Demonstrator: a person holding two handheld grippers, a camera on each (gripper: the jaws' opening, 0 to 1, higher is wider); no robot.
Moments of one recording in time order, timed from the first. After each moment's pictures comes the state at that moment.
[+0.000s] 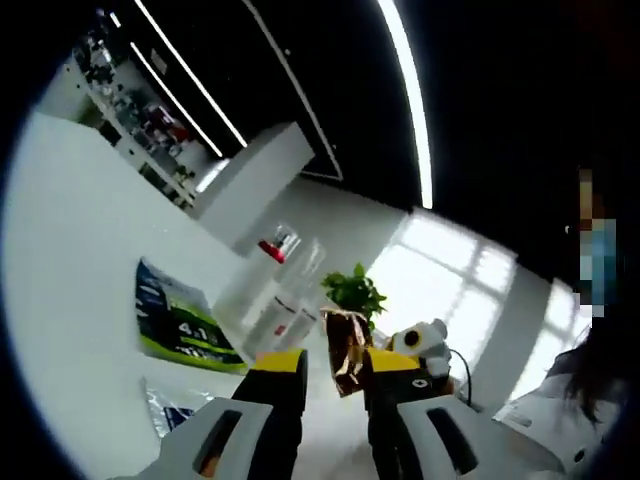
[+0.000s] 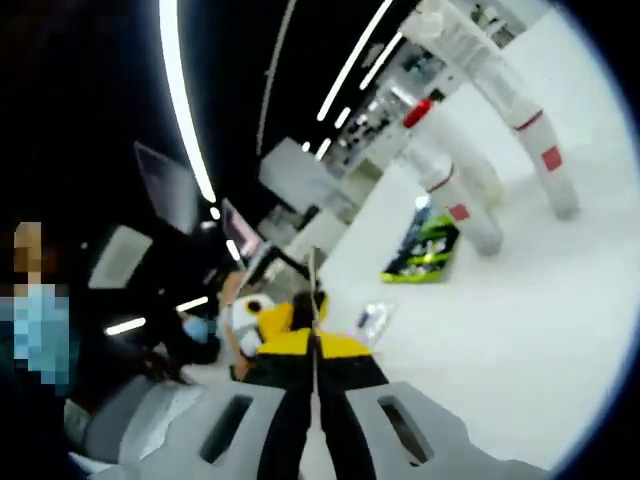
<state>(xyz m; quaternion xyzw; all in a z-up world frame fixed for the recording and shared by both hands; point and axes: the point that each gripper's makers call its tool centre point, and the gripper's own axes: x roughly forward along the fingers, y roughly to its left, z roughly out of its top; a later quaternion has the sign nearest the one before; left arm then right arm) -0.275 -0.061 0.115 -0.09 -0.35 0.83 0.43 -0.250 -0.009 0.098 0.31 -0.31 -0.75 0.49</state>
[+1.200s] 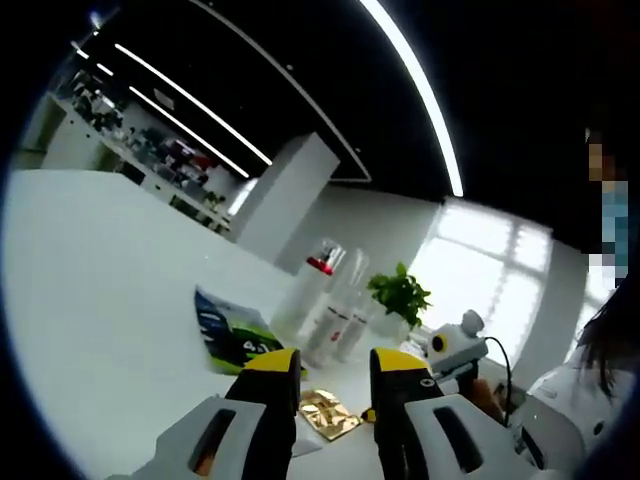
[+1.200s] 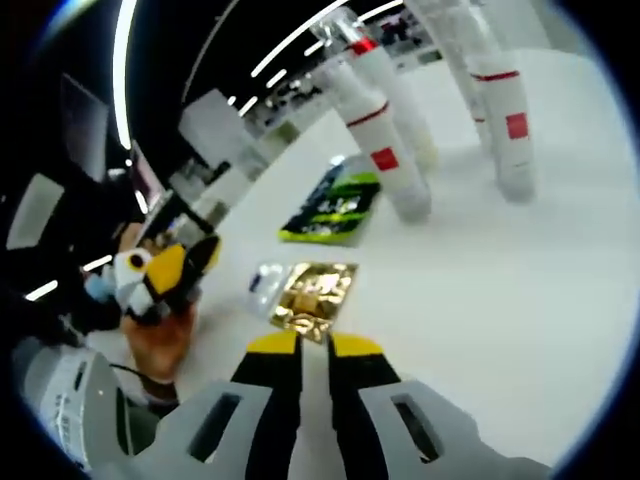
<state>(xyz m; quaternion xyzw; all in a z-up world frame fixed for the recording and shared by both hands) -0.285 -0.098 0.101 -0.08 -0.29 0.88 0.37 -0.273 0.005 0.032 0.38 -0.15 -0.83 0.38</state>
